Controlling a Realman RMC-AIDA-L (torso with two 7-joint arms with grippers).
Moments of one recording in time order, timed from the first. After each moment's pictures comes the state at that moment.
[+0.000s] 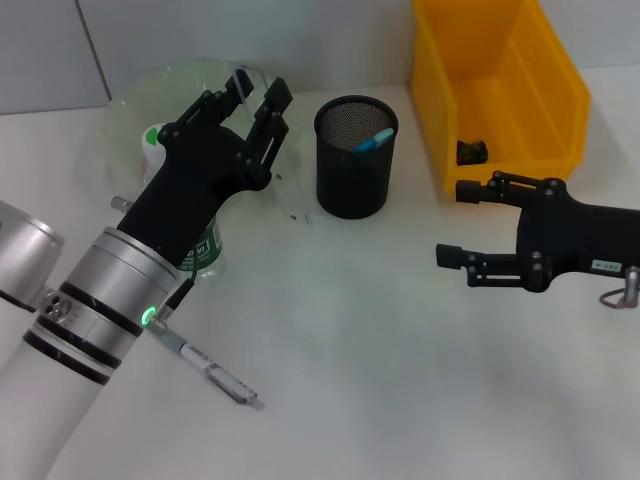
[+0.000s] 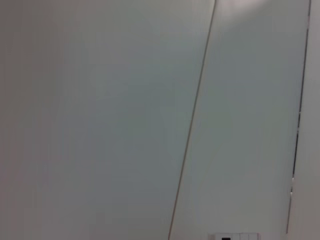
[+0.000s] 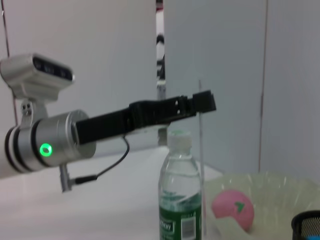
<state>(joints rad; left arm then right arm) -0.36 -2.08 2.32 0.66 -0.43 1.10 -0.35 0.35 2.08 -0.78 -0.82 -1.78 -1.61 1.18</state>
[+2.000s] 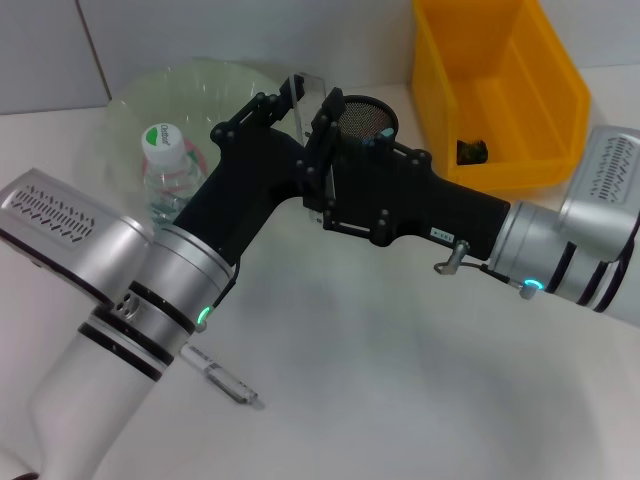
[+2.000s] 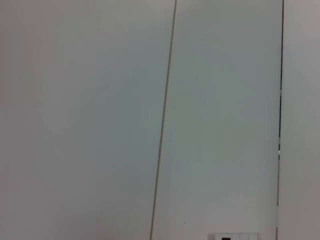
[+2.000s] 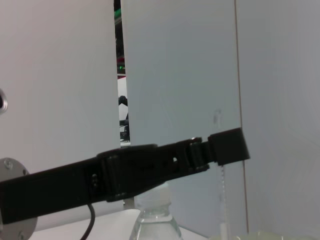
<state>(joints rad) -0.40 -2.08 2.46 0.76 -0.62 0.99 -0.09 0.66 2.09 -0.79 -0.09 -1.43 -1.35 0.67</state>
